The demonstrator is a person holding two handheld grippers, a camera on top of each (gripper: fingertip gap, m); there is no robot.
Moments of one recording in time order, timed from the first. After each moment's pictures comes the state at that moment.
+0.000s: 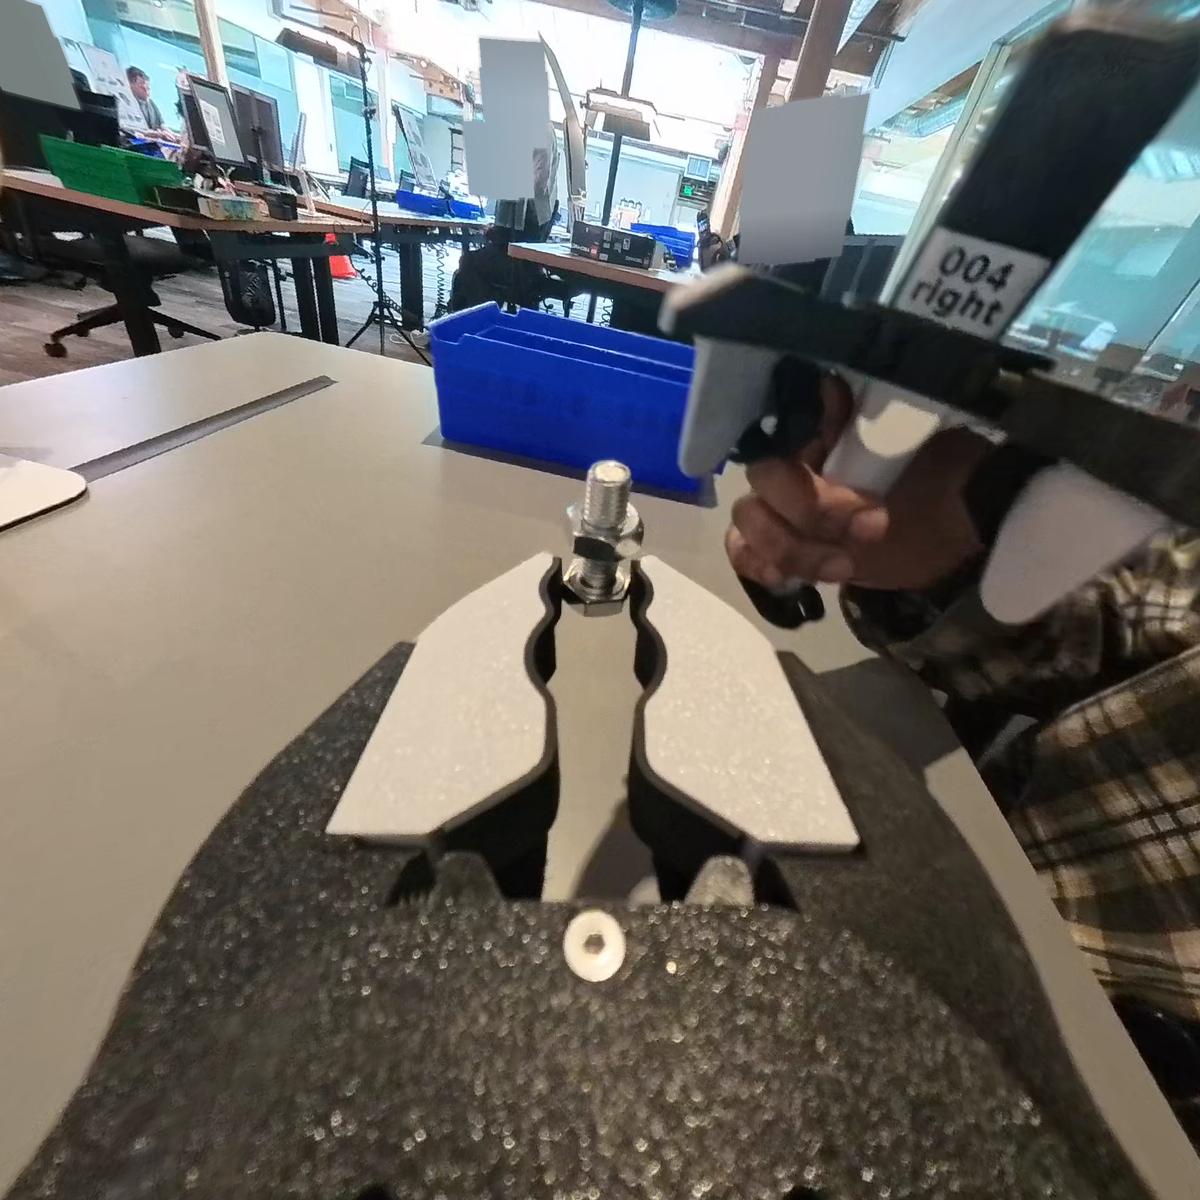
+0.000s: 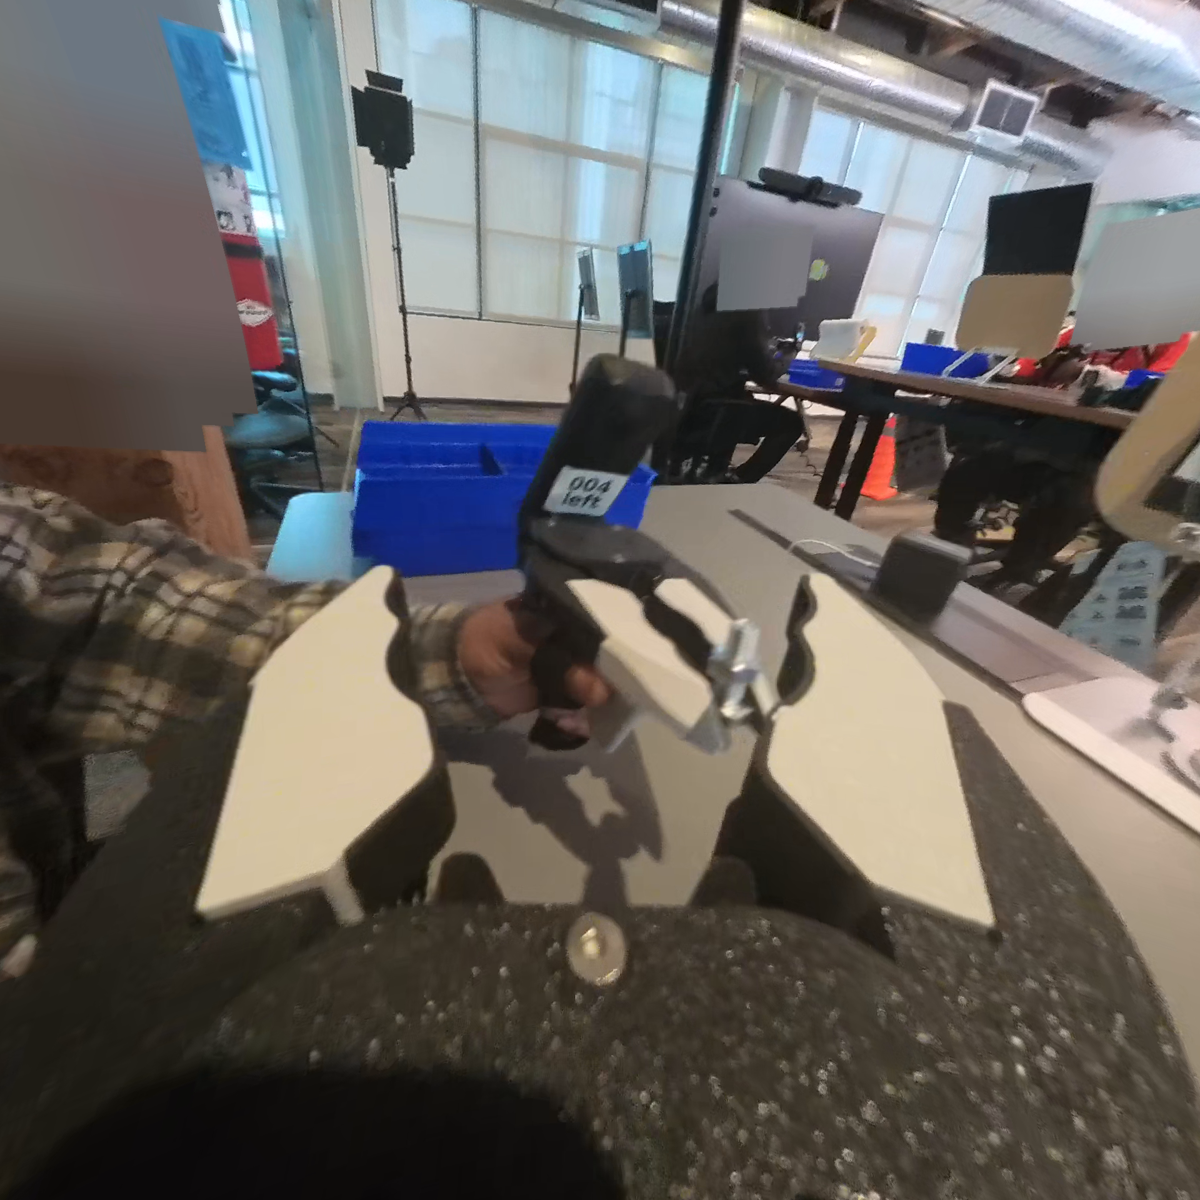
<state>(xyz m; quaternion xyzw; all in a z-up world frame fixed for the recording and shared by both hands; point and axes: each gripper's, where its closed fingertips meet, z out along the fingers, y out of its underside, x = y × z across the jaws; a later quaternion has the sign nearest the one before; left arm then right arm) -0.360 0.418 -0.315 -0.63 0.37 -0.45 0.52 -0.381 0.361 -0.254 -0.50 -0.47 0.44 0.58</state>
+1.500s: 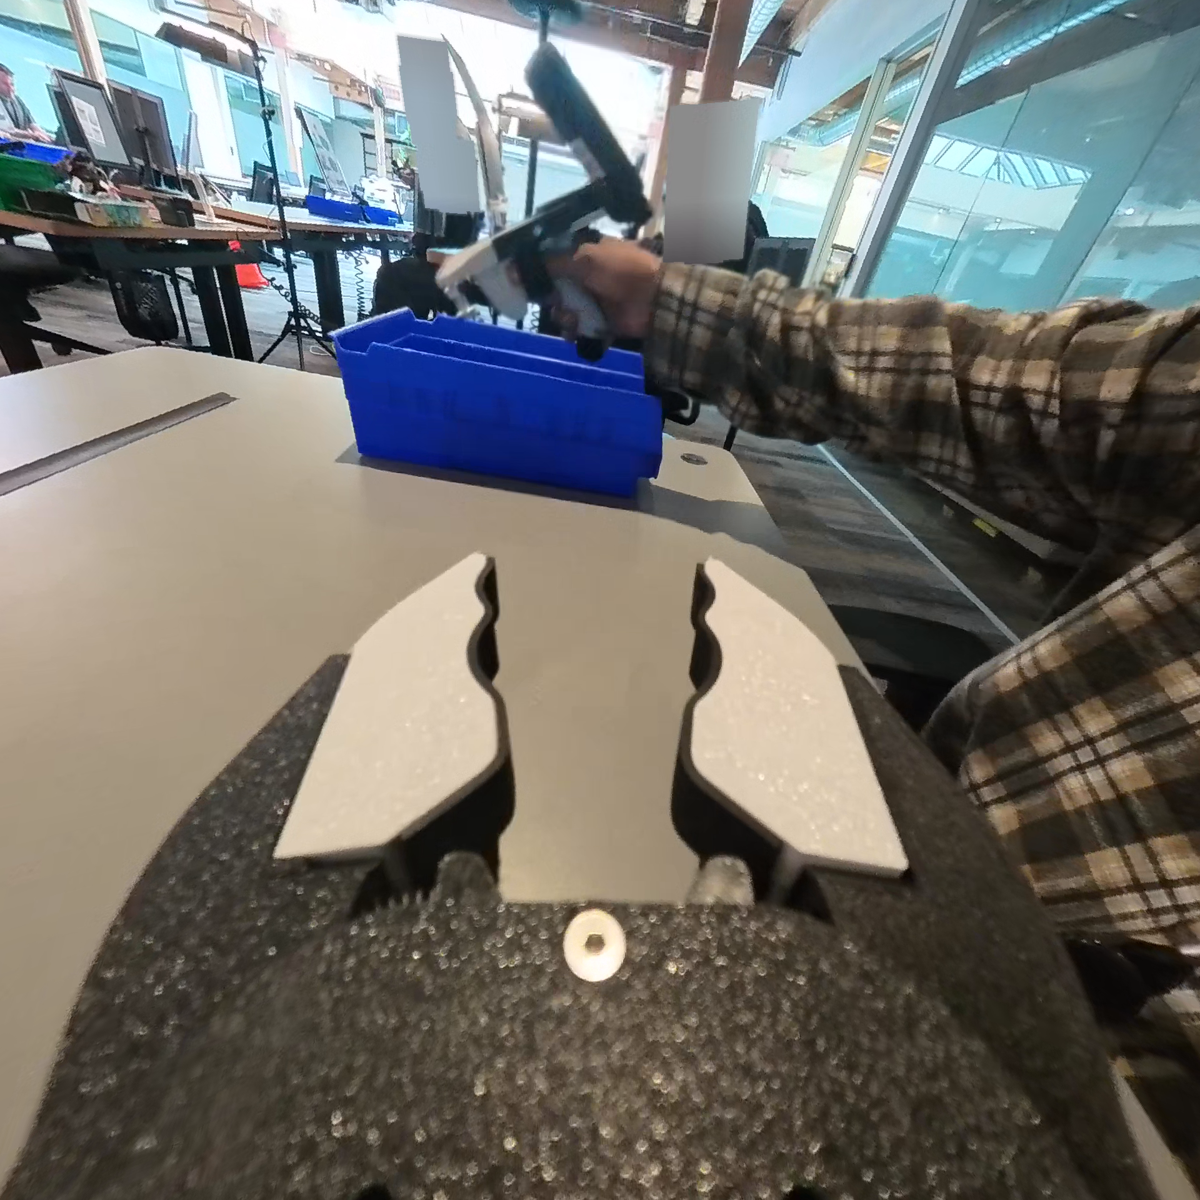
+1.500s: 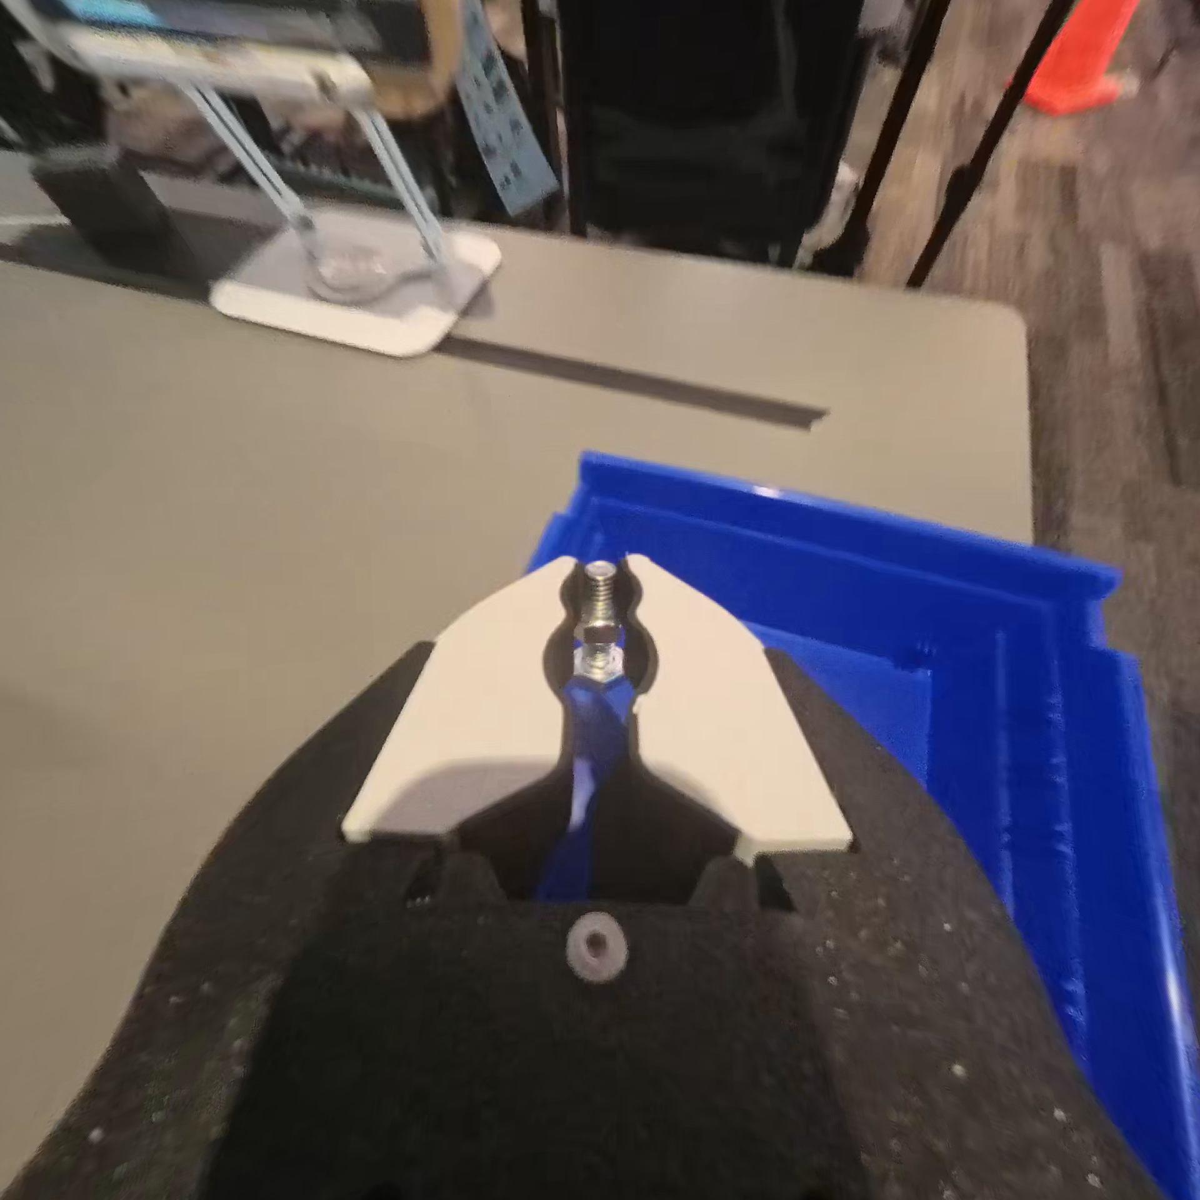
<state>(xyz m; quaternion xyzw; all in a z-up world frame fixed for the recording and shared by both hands) -0.336 0.398 -0.313 -0.59 0.40 -0.49 0.50 -0.012 0.617 -0.294 -0.84 -0.22 0.15 0.47</state>
